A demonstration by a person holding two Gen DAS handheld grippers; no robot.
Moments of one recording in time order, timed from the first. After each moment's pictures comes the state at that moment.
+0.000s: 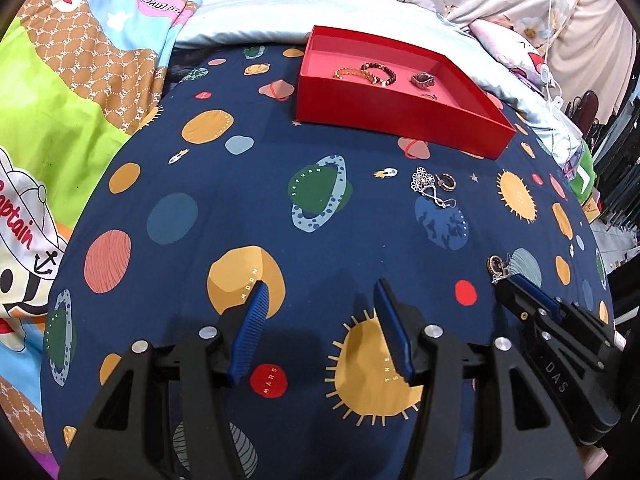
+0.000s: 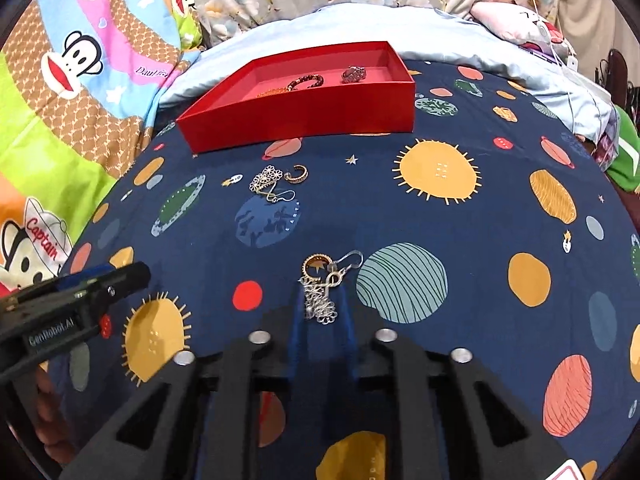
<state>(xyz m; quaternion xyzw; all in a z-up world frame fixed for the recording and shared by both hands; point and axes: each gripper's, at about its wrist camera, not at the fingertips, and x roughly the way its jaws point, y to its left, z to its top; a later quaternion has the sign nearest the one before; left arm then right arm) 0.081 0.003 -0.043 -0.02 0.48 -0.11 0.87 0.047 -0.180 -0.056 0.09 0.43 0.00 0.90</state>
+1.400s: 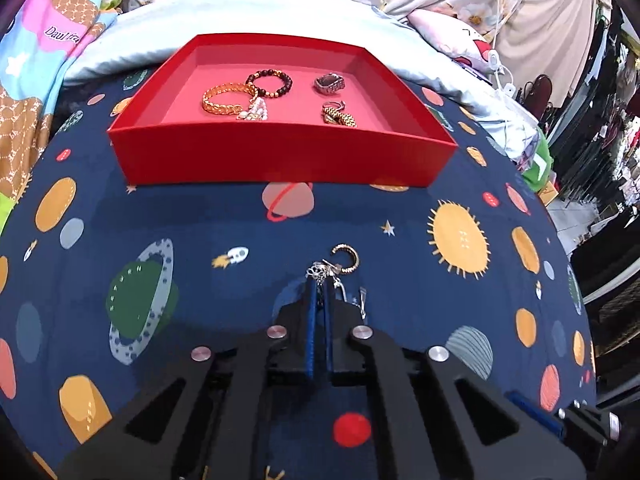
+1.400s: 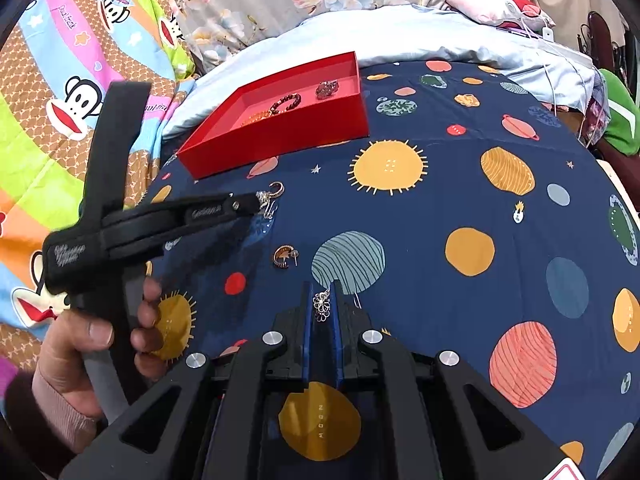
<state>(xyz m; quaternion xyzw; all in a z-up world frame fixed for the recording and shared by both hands) 0.144 -0.089 -0.053 -0.02 0.46 -0.22 0.86 0.014 -0.225 -0.039 0.16 0.41 0.01 0.90</state>
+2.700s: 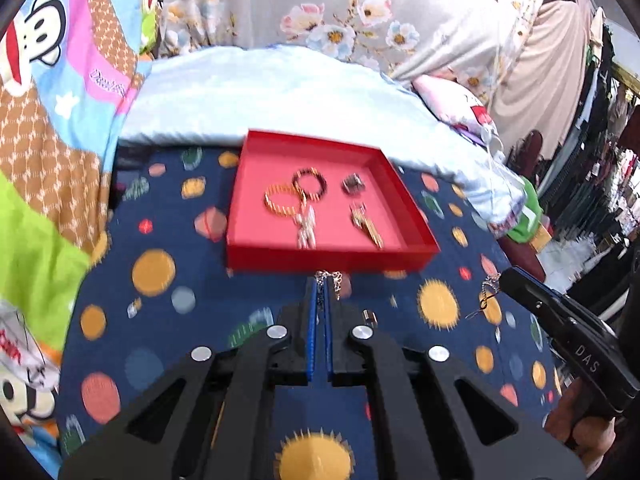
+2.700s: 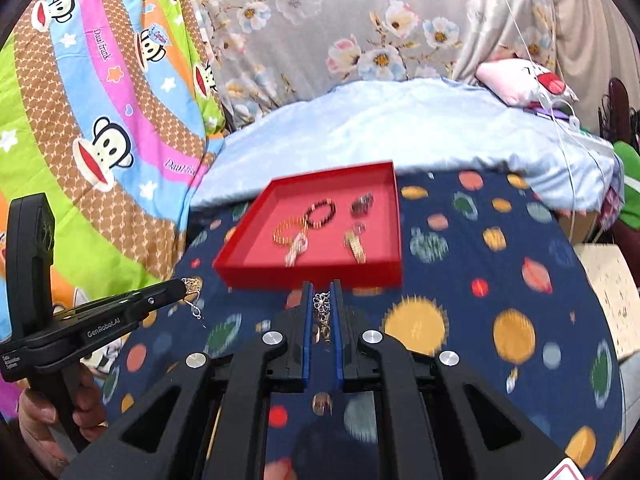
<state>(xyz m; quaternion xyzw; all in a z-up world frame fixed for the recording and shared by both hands) 0.139 -0.016 0.050 -0.06 0.38 -0.20 0.90 0.074 -0.227 0.056 0.13 0.31 0.04 0.94</state>
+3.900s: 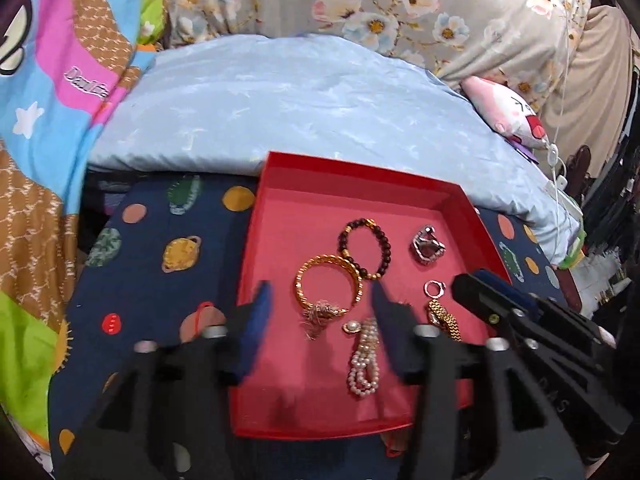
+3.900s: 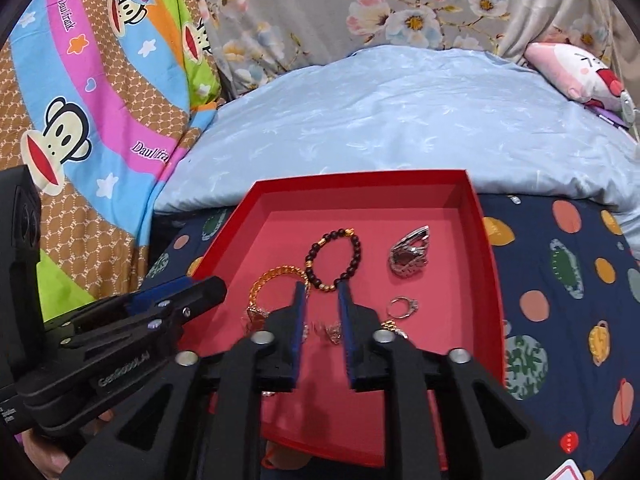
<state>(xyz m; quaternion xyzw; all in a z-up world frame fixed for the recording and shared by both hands) 0.289 -0.042 0.008 -0.05 0.39 -0.14 0.91 0.270 -0.202 0.012 0.10 0.36 0.07 0.92</state>
